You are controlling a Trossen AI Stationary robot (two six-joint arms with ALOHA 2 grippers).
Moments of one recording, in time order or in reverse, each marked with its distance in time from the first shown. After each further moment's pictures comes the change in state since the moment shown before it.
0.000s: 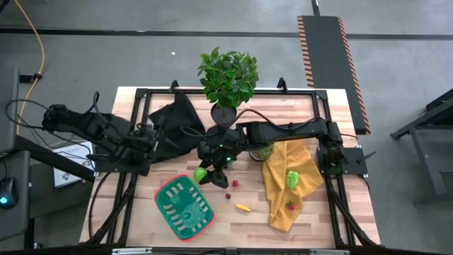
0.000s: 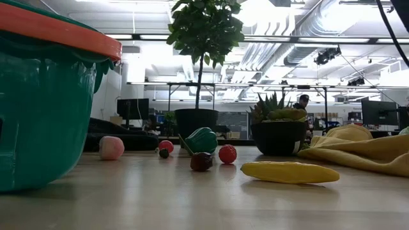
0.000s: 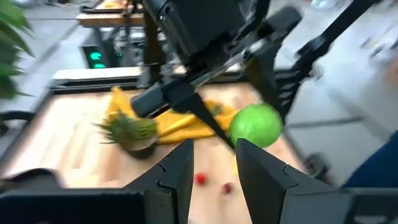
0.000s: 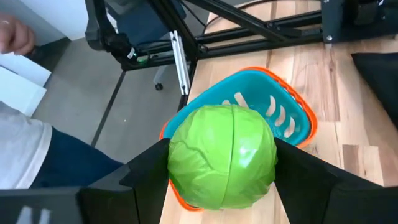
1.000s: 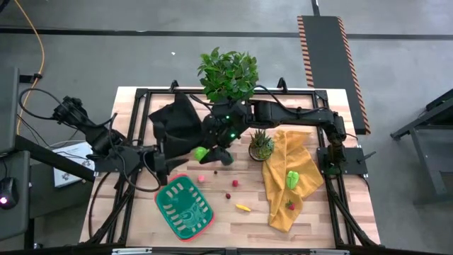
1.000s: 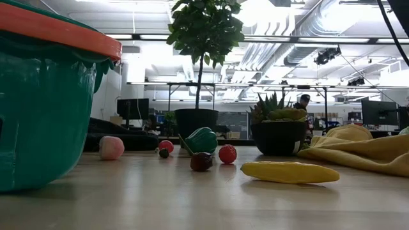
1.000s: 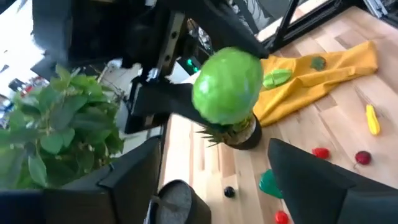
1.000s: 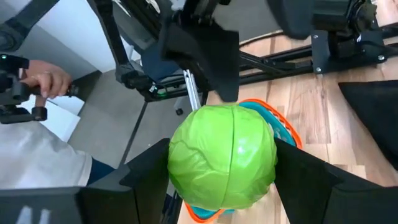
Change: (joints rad) left arm -0.284 0.232 0.090 0.019 -0.643 0.409; right arm -0.130 -0.066 0.016 0.025 -0.164 0.048
